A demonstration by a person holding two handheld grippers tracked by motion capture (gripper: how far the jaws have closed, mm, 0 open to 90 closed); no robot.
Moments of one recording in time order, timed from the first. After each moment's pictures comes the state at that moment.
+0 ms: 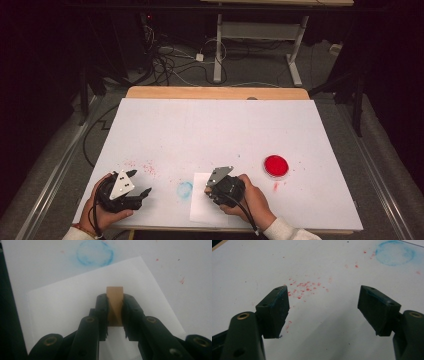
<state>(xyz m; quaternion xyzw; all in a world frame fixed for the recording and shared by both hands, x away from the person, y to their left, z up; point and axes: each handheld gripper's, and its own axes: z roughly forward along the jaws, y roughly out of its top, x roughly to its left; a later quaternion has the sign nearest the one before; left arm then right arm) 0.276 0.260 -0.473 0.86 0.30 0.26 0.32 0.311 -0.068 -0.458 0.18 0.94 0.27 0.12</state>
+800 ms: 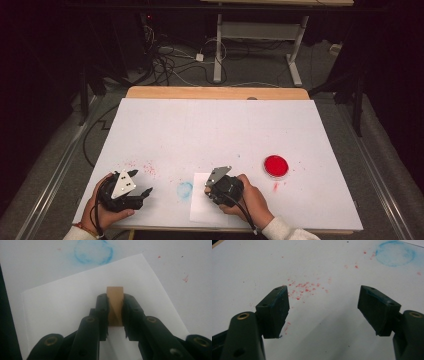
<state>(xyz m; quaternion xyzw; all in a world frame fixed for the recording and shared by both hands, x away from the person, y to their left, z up) 0.278 0.257 -0.475 0.86 0.30 0.26 0.32 0.315 -0.067 -0.462 0.19 0.94 0.27 0.11</state>
